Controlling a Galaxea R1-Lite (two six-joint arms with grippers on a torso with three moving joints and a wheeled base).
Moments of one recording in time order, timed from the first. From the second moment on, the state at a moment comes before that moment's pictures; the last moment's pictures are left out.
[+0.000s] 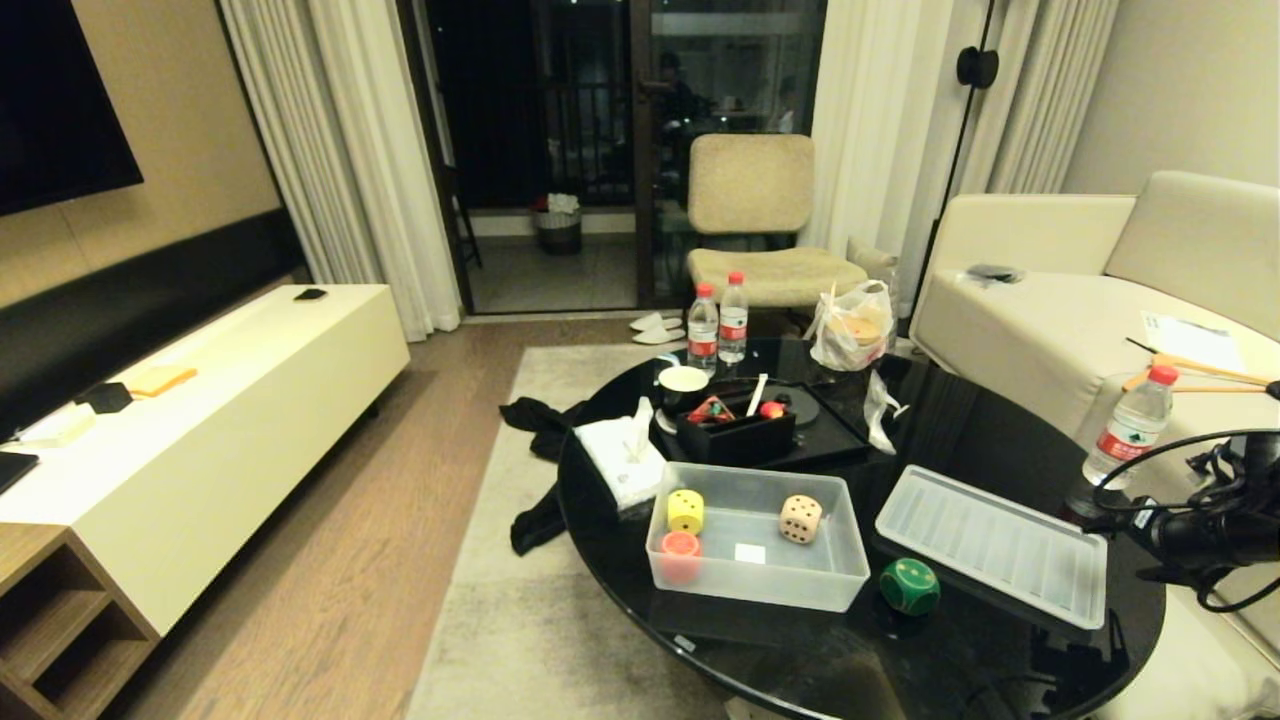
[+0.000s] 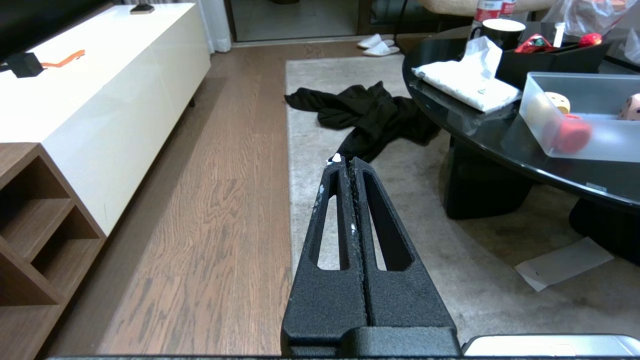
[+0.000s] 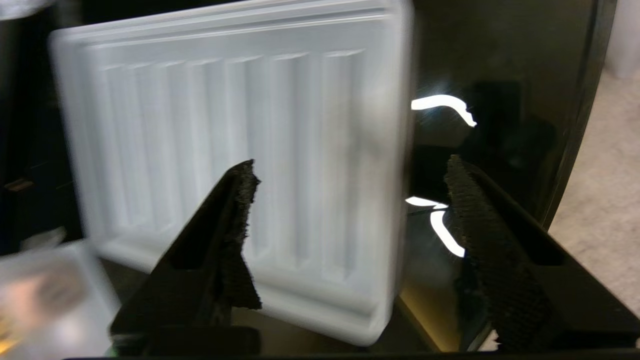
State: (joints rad) left arm 0.00 0.00 0.00 -0.01 0.00 -0.01; right arm -0.67 2.51 -1.82 0.33 0.42 0.22
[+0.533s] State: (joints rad) left arm 0.00 0.00 0.00 -0.01 0.00 -0.01; right arm -0.59 2.08 -1.73 0.55 0.56 0.13
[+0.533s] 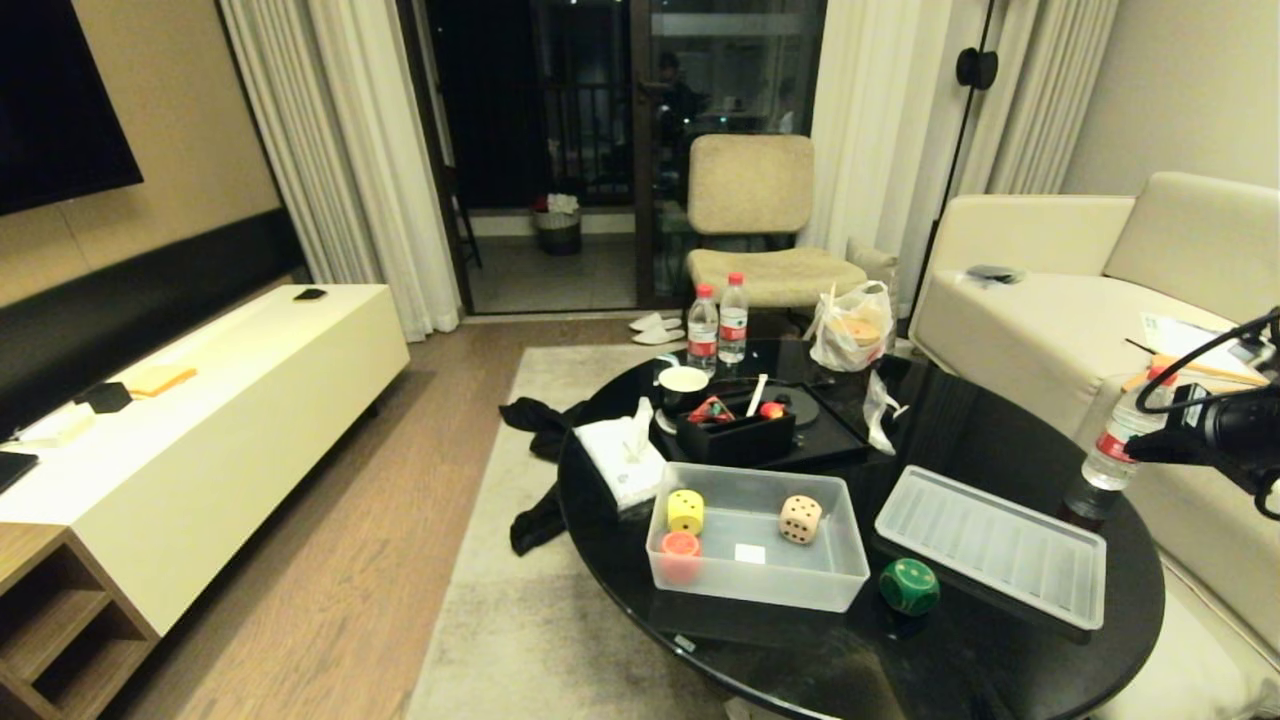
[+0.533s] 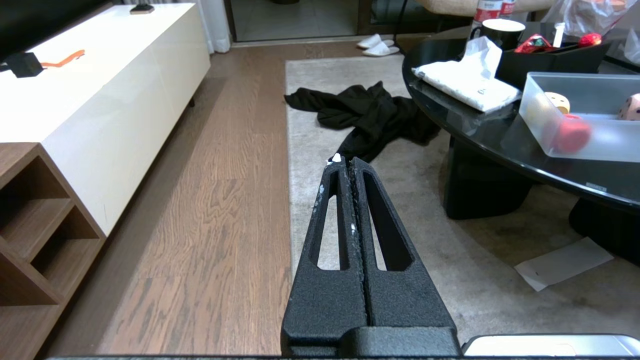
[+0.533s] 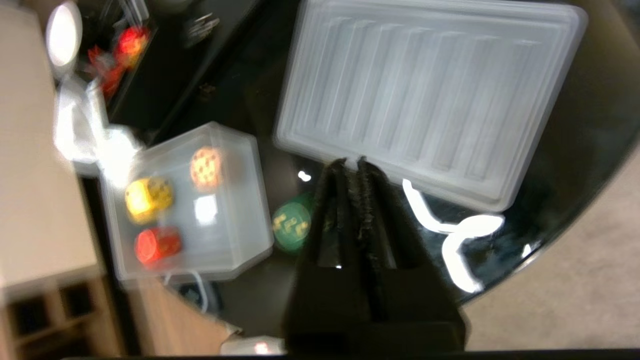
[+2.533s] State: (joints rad) left arm 0.00 0.00 0.00 -0.01 0.00 -0.01; right arm -0.07 2.26 -1.62 0.49 0.15 0.06
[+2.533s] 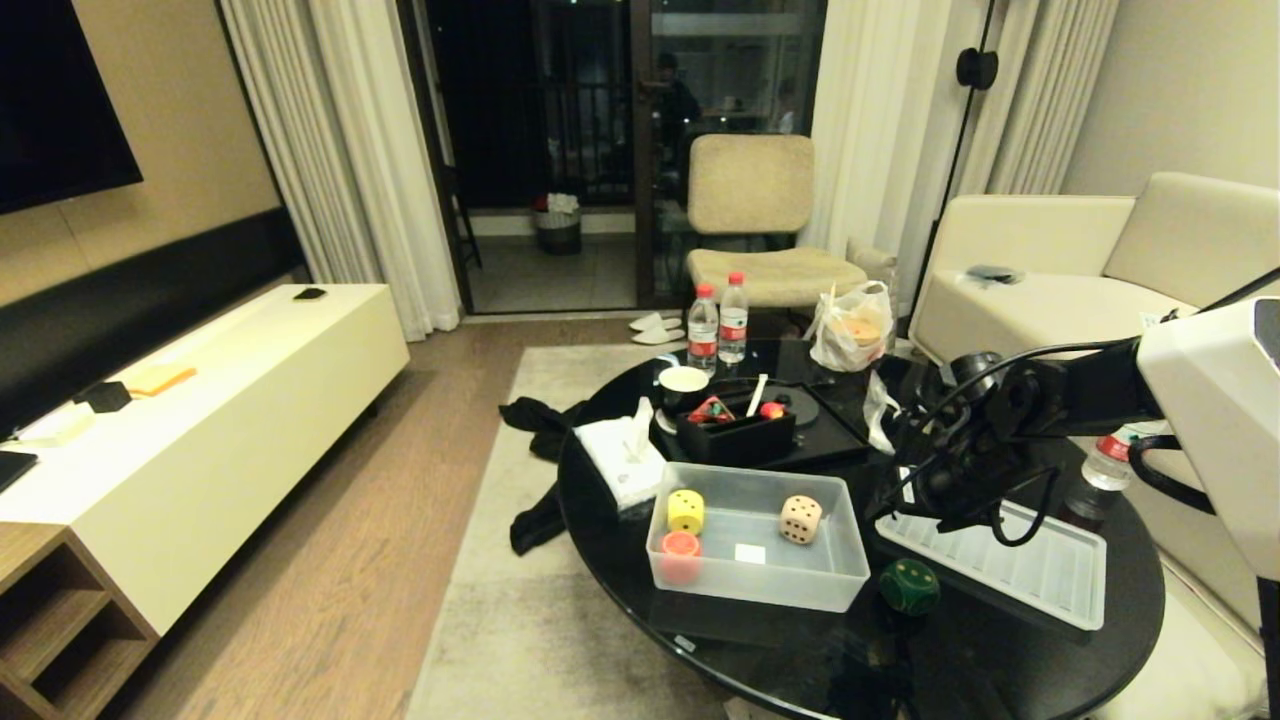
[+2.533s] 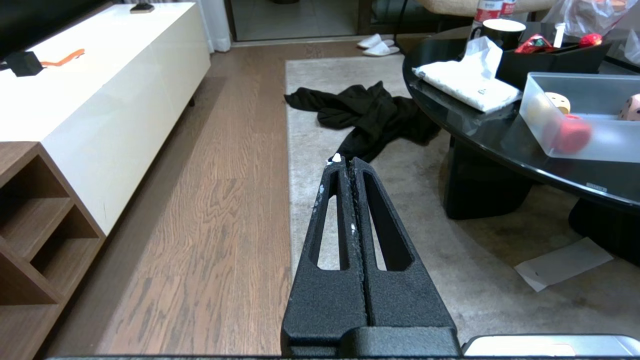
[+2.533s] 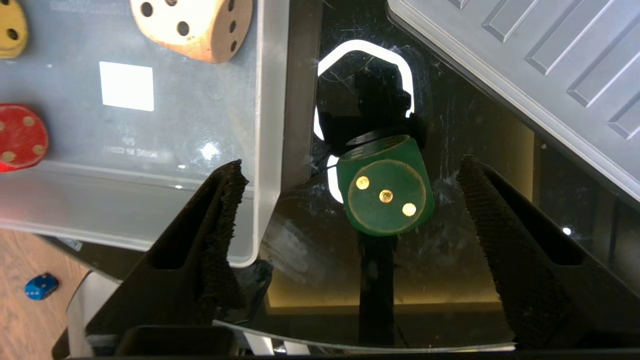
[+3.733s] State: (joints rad) left arm -0.01 0.00 0.00 -0.01 0.00 -0.01; right arm -0.07 2.29 -1.53 0.38 0.08 -0.04
